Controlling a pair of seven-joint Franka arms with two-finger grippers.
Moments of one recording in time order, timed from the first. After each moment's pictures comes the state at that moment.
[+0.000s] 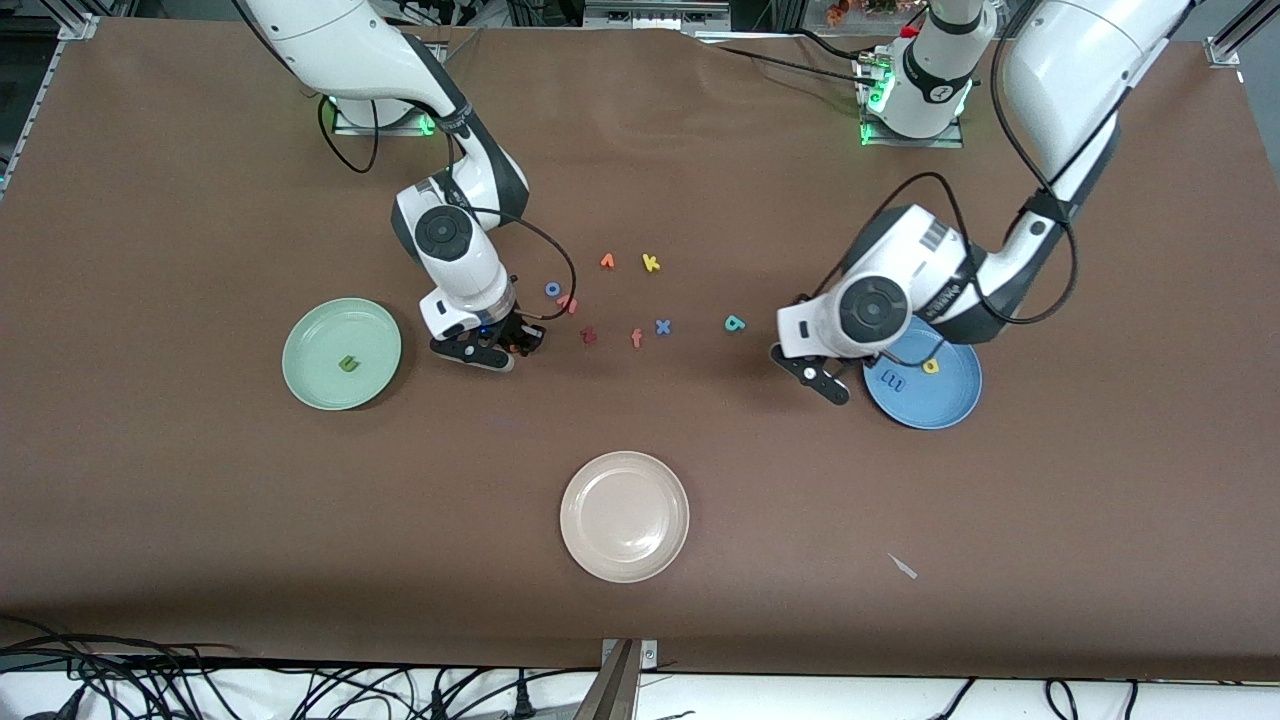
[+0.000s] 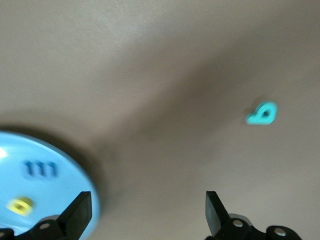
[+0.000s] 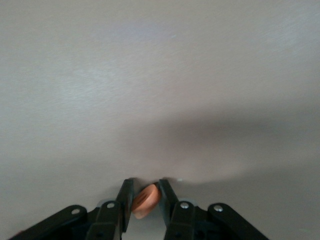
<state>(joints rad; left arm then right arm) 0.15 0.60 -0.69 -1.79 0.36 1.91 -0.18 0.52 0.50 0.01 -2.09 -0.03 2.67 0.78</state>
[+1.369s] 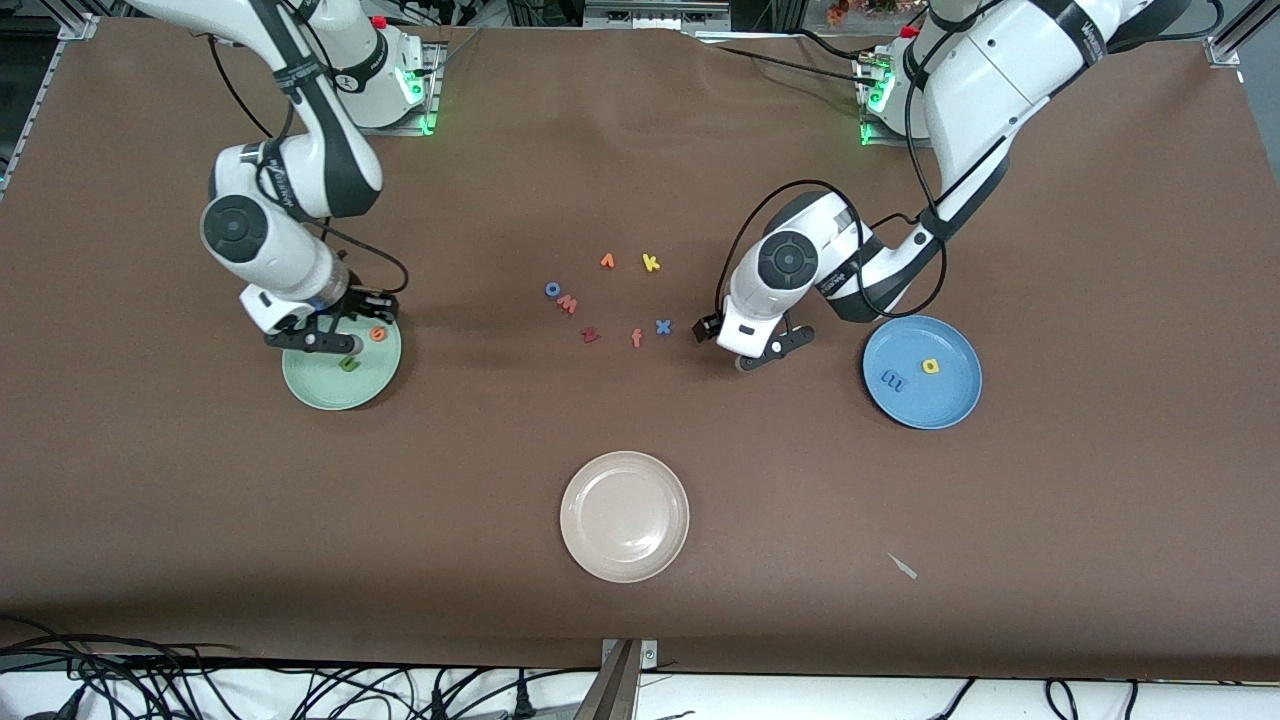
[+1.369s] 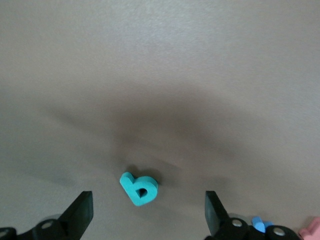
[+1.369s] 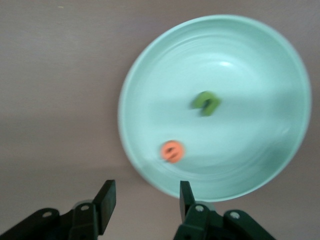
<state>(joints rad) 0.04 0.70 -0.68 -1.95 0.36 2.39 -1.31 0.15 0.21 0.09 -2.27 -0.02 2.39 0.38</state>
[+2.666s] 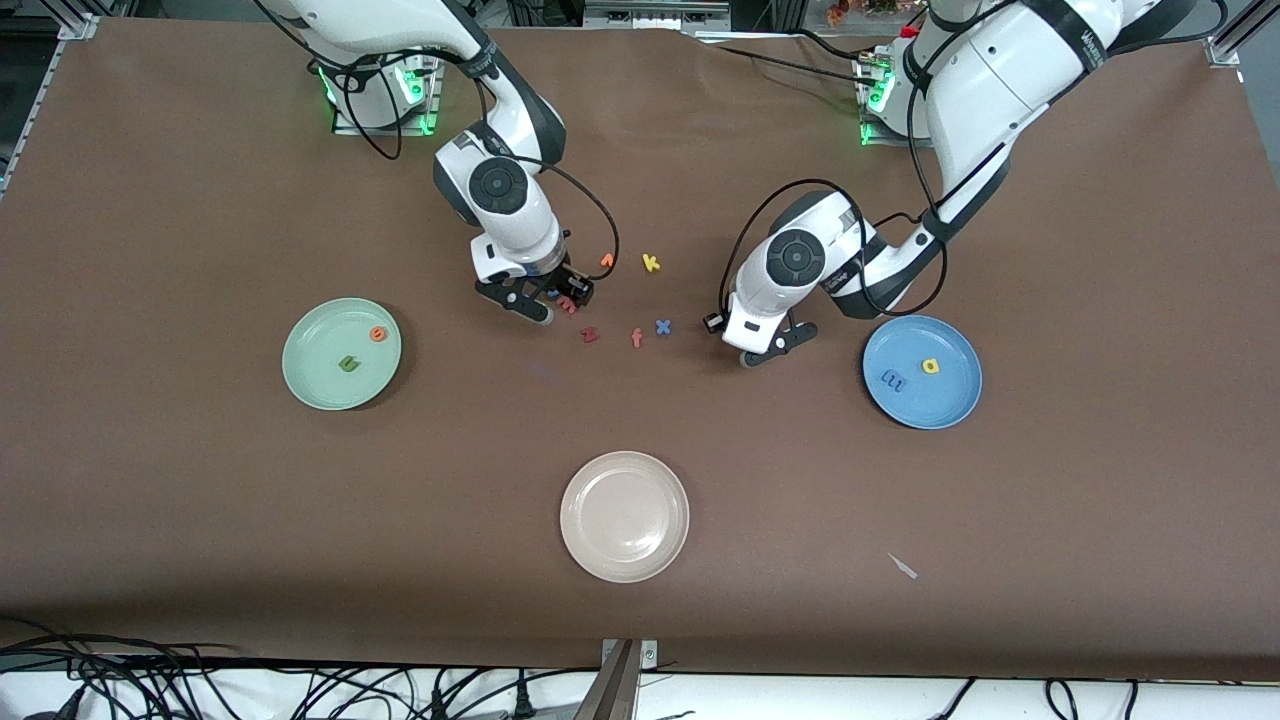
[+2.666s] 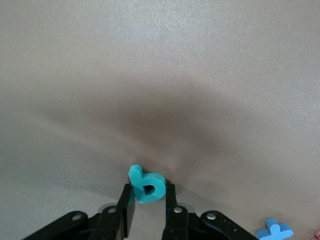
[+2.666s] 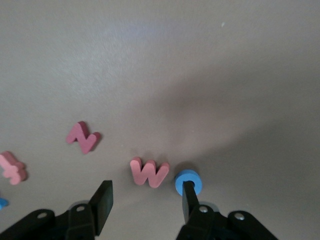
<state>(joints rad) 0.05 0.70 -0.68 -1.98 0.36 2.42 -1.31 0.51 0.47 0.21 -2.12 -0.02 2.61 1.18</state>
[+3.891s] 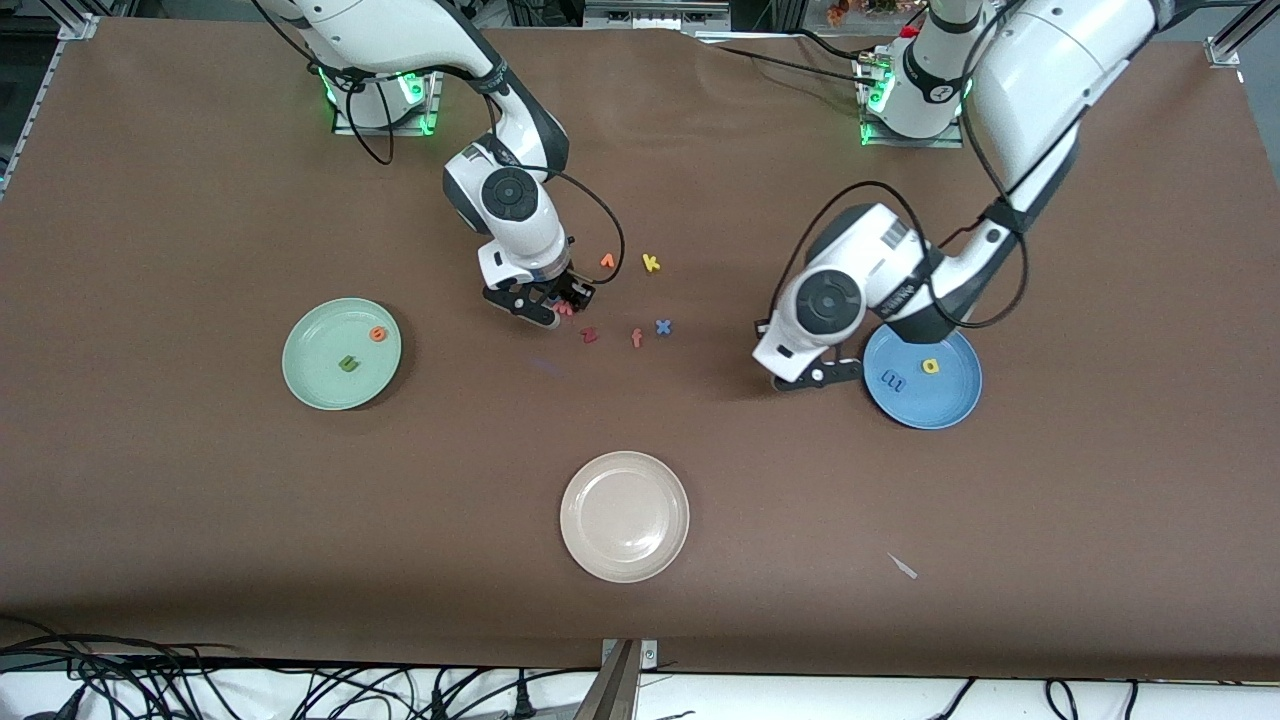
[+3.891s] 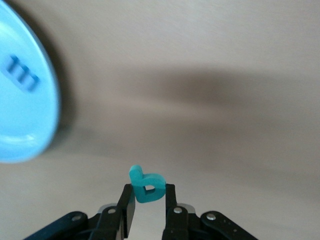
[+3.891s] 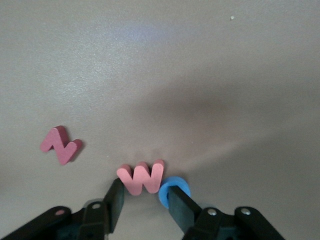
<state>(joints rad) 0.15 0.65 -0.69 -1.76 0.36 1.91 -0.81 0.55 0.51 0.17 -2.12 -0.06 2.65 1.18</state>
